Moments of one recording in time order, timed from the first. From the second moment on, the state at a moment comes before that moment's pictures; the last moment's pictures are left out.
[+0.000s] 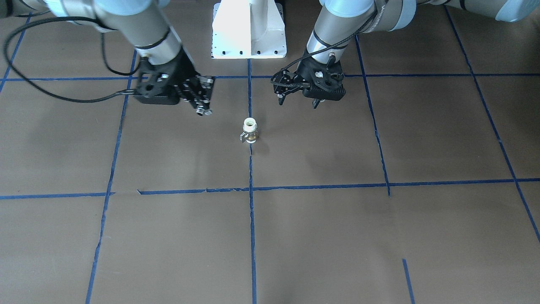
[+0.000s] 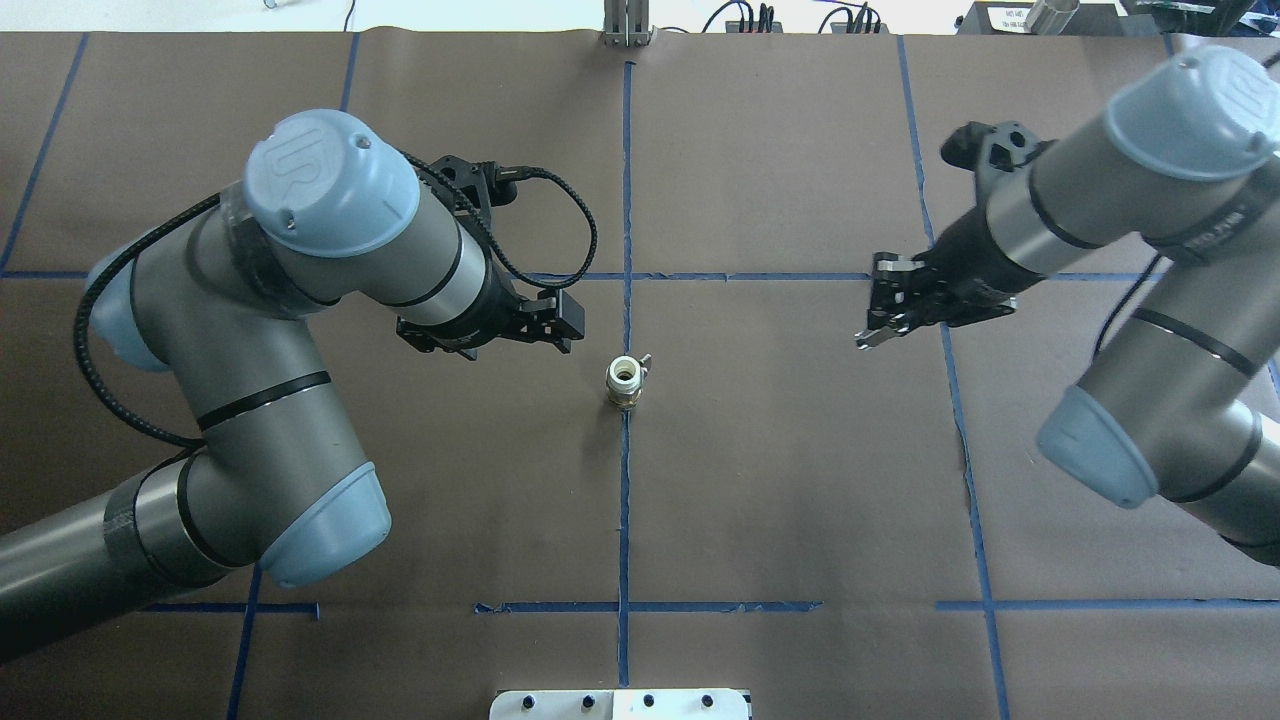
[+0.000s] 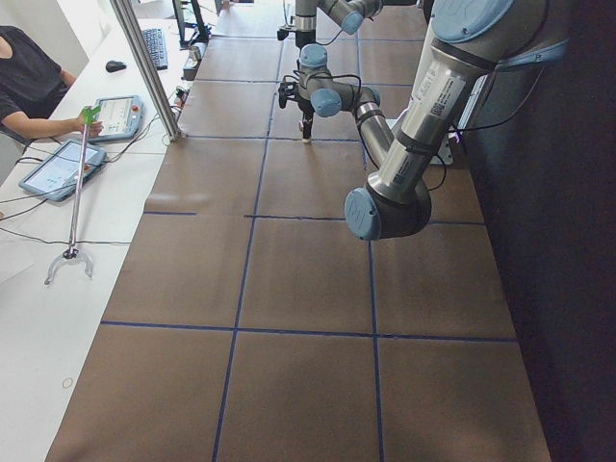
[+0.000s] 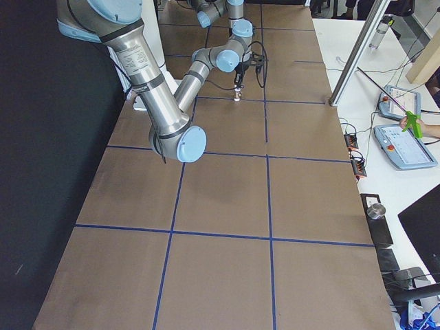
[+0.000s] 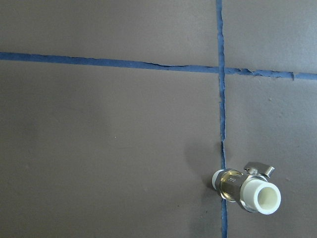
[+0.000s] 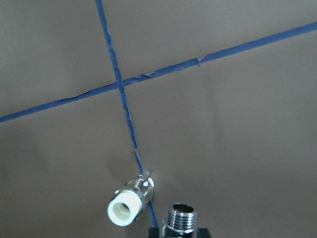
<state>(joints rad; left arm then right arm) -0.61 -2.12 -1.90 -1.66 -1.97 -1.23 0.66 -0.89 1.84 -1.63 2.08 1.44</state>
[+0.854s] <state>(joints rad) -0.61 -2.11 -1.90 -1.66 -1.97 -1.24 0.57 -0.74 1.61 -1.57 2.01 1.56</state>
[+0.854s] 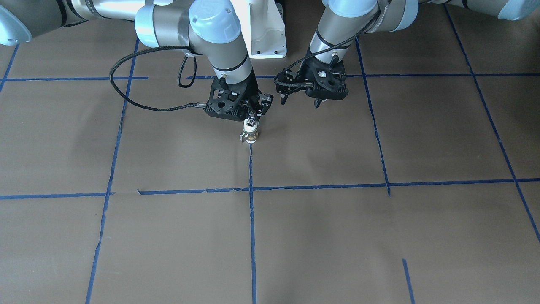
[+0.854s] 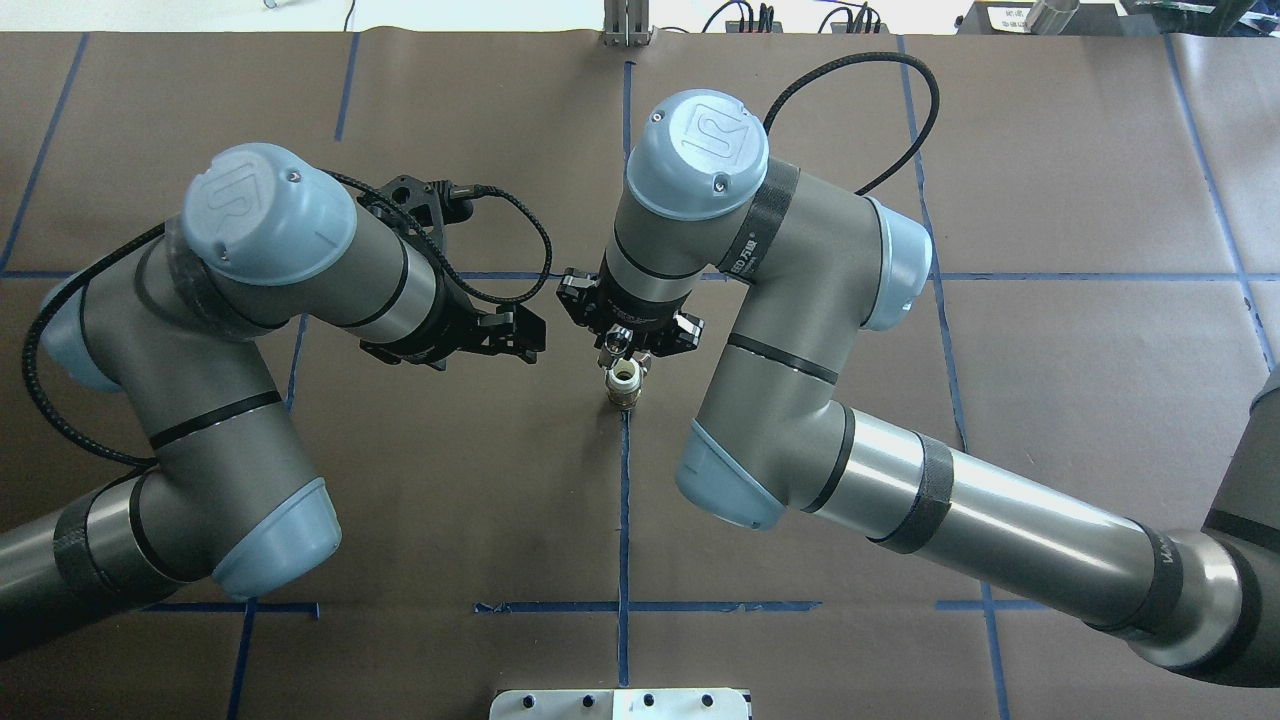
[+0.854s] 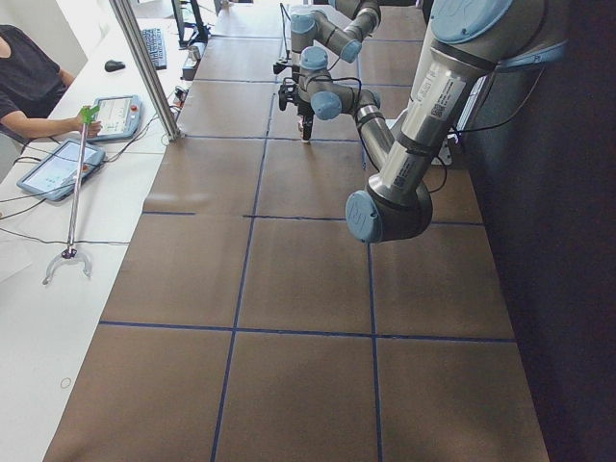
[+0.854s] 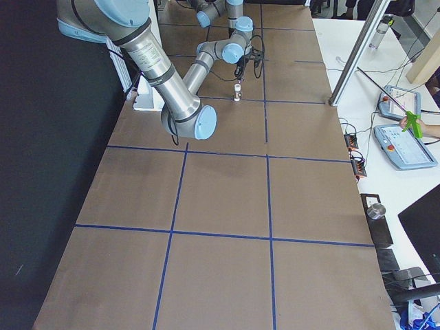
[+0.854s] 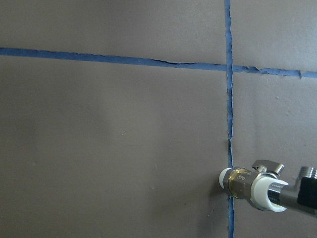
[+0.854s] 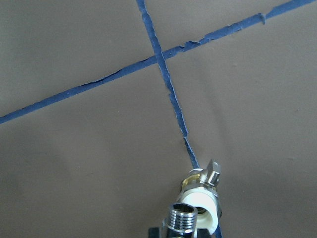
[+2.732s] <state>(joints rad) -0.61 -2.11 -1.90 -1.66 -1.97 -1.24 0.57 -0.74 1.62 -1.62 1.99 1.57</state>
